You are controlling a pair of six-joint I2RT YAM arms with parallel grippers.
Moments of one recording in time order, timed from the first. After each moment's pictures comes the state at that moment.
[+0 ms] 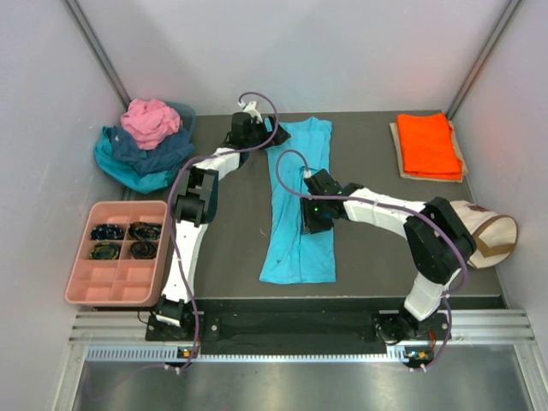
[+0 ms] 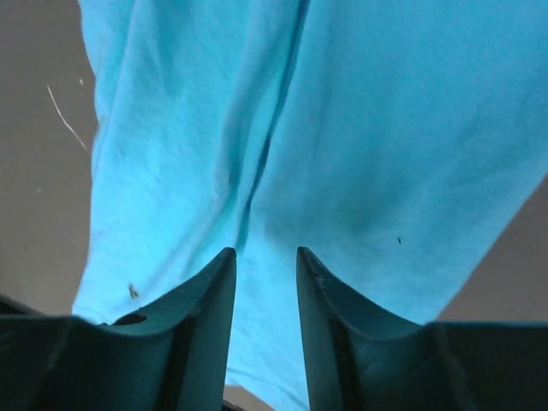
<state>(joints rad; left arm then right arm) -0.26 2.58 2.02 0.22 0.39 -0.52 0.69 1.74 1.11 -0.44 -0.10 0.53</state>
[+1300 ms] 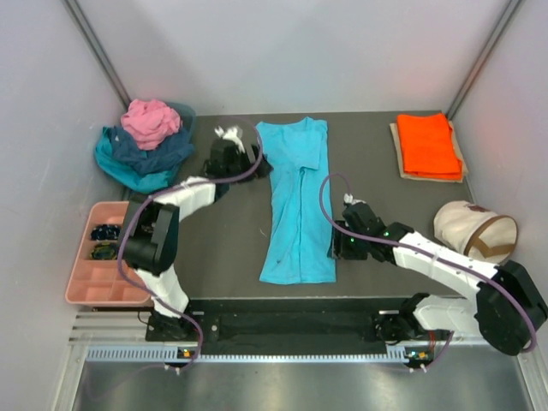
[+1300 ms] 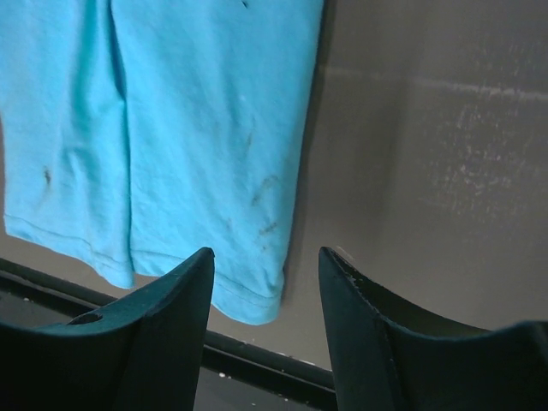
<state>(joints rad) -0.30 1.82 1.18 0.15 0.19 -0.52 0.69 1.18 0.65 -0.45 0.01 0.66</state>
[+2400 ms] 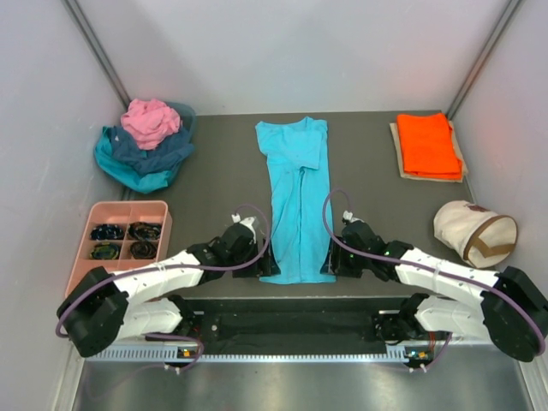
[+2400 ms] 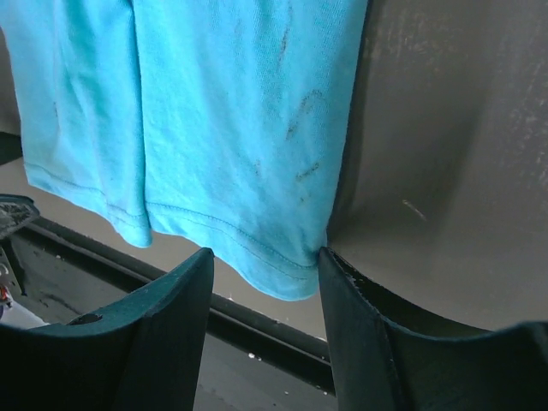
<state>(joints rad) -0.81 1.14 0.46 -0.21 0.11 -0.81 0.78 1.10 0.46 -0.30 -0.07 0.84</state>
